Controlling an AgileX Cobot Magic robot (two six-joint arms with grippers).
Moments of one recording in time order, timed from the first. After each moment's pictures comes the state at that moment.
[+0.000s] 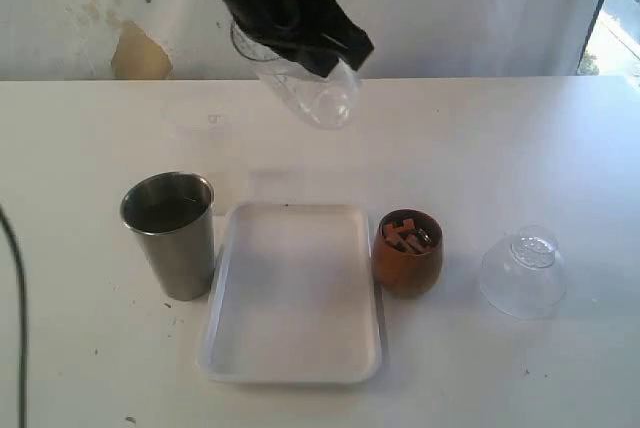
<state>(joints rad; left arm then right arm) -0.71 1.87 -1.89 -0.09 1.04 0.23 0.03 0.06 0.00 0.05 -0.18 0.22</state>
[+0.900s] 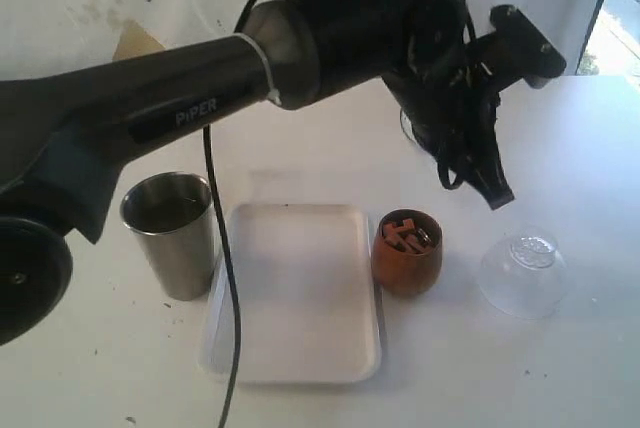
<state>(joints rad) -0.94 2.29 -2.20 0.03 0.91 0.39 0.03 0.06 0.00 0.05 -0.18 0.22</state>
